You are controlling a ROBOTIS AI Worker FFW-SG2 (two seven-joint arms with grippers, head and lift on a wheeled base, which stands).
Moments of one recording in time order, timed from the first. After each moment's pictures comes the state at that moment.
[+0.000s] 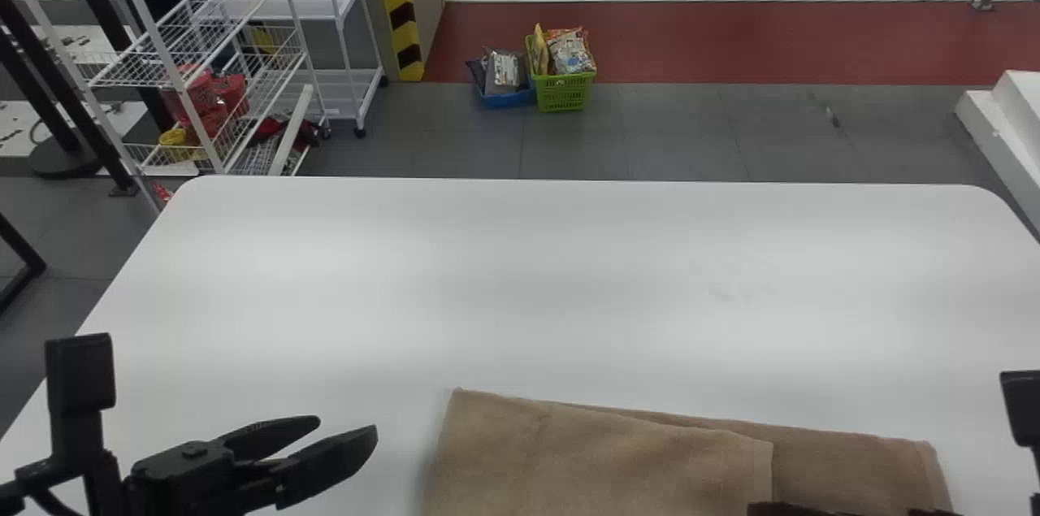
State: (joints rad) left arm 0.42 0.05 0.42 -2.37 0.22 1.22 -0.86; right arm 0.31 -0.14 -0.34 -2.27 -0.43 1.57 0.62
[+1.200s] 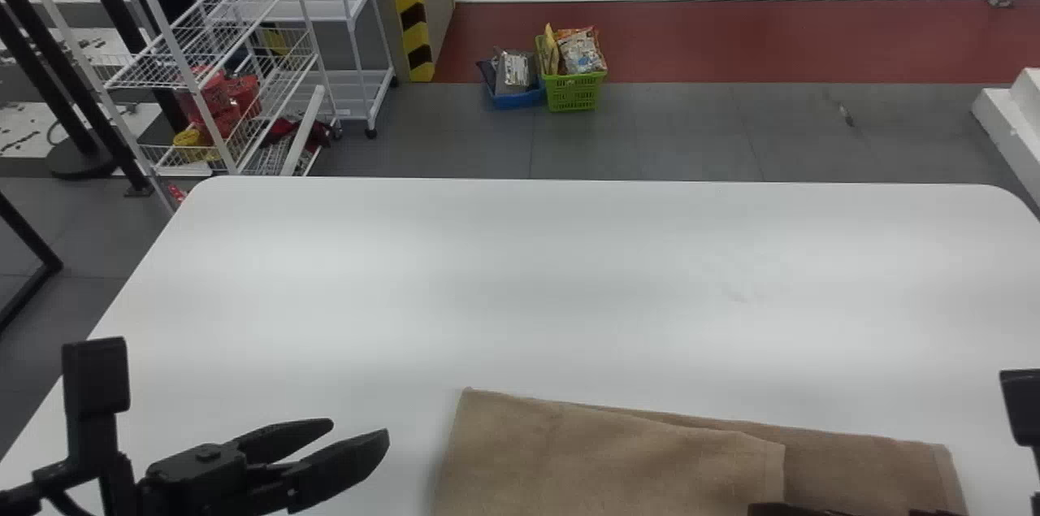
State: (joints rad) left arm 0.43 0.04 0.42 -2.37 0.23 1.21 -0.87; right arm 0.30 -0.14 -0.31 -2.27 -0.42 1.57 0.63
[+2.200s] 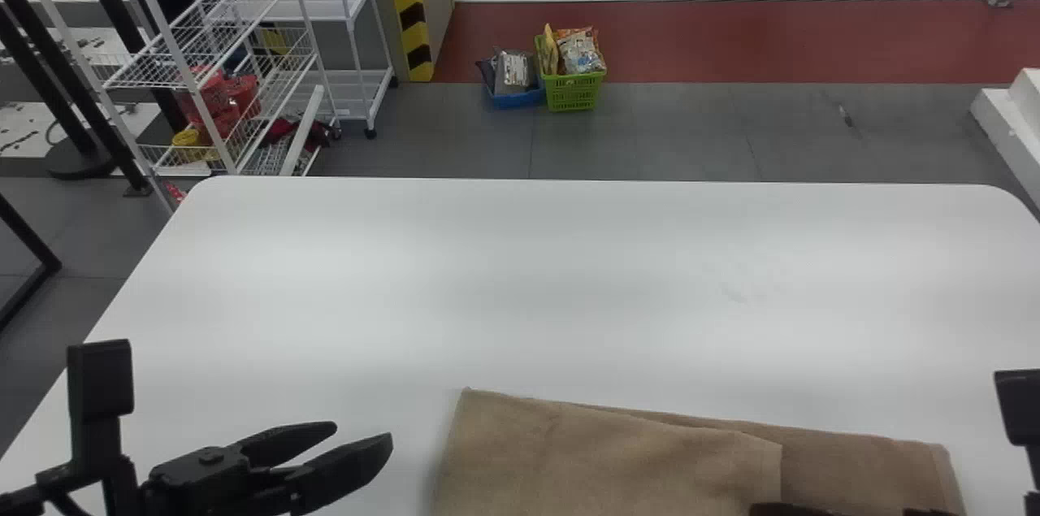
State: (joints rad) left arm 0.44 0.04 0.41 -2.37 0.23 1.21 -0.87; right arm 0.30 -0.14 -0.31 -2.26 -0.43 1.57 0.62
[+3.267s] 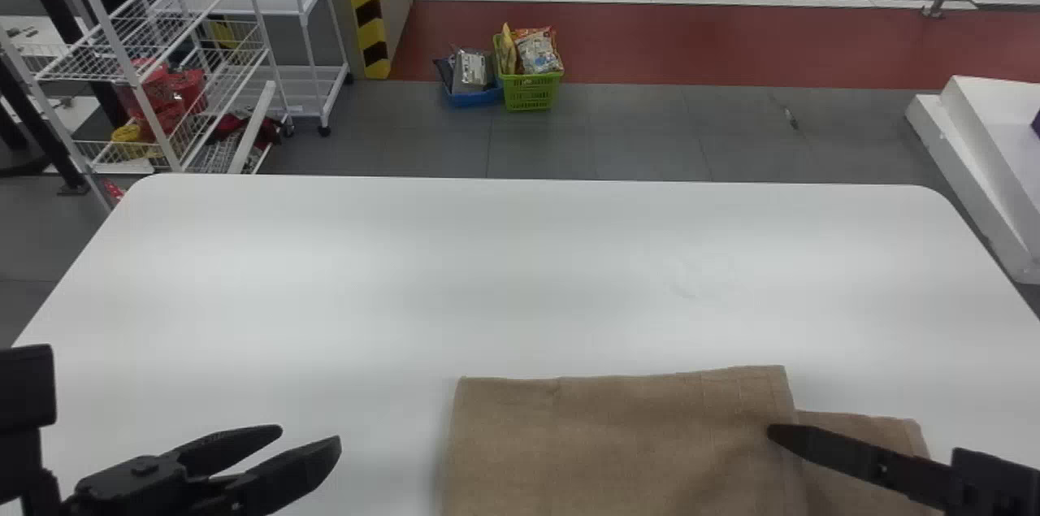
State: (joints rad) left arm 0.44 0.04 0.42 -2.39 0.23 1.21 -0.87; right arm 0.28 -0.12 -0.56 -2.33 -0.61 1.57 0.64
